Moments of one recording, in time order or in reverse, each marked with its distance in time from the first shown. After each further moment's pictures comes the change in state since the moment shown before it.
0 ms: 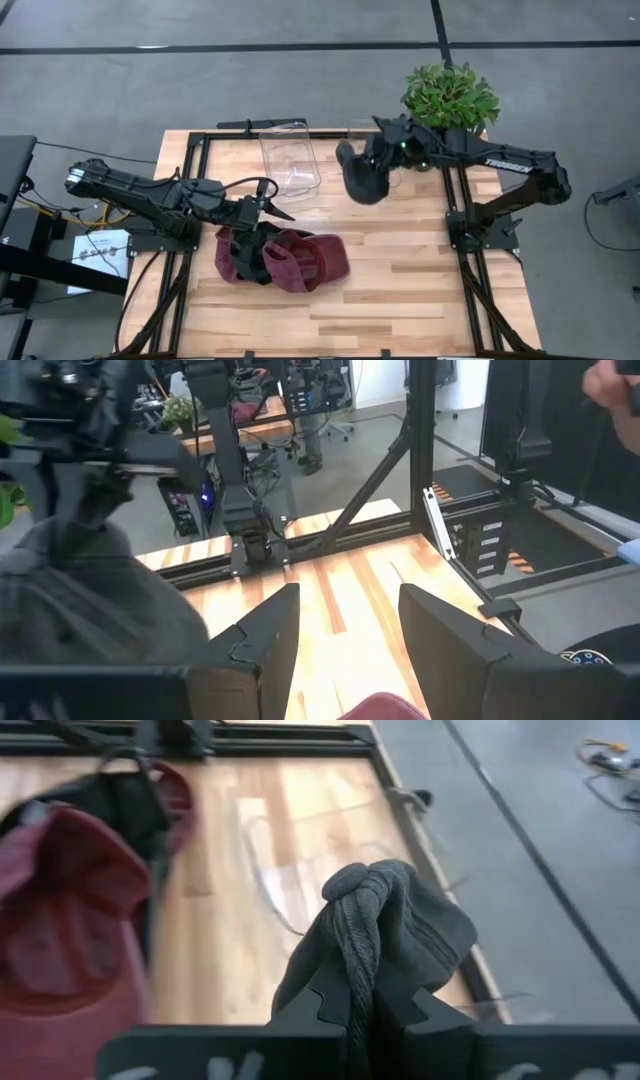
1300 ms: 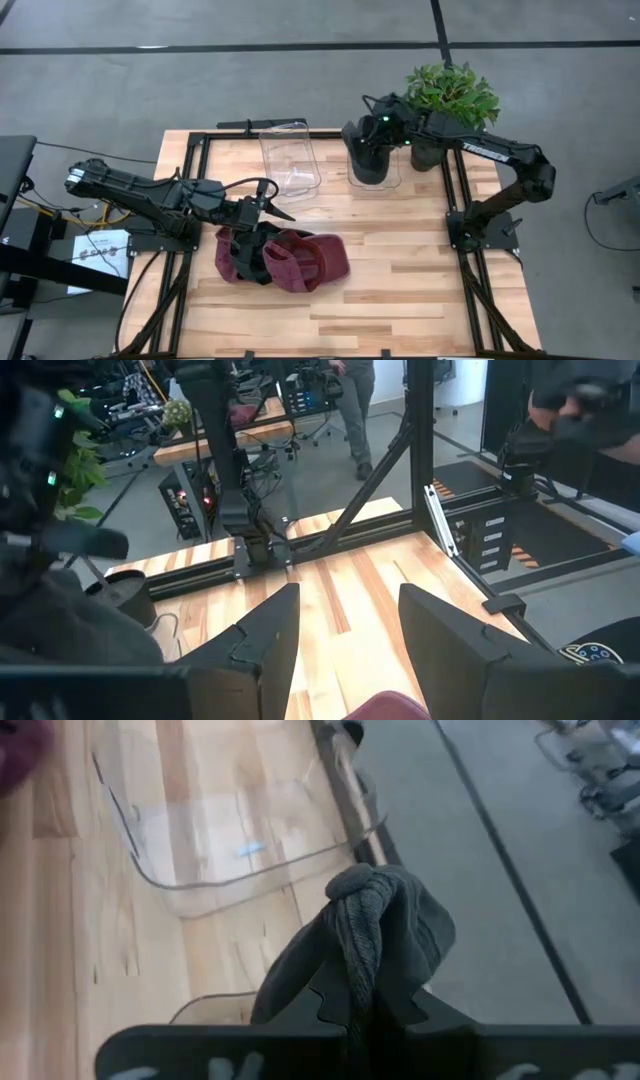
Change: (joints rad) left arm 0.000 0.000 -0.001 0.000 0.000 0.027; right arm -0.228 0.133 -0.001 0.031 -0.025 -0.194
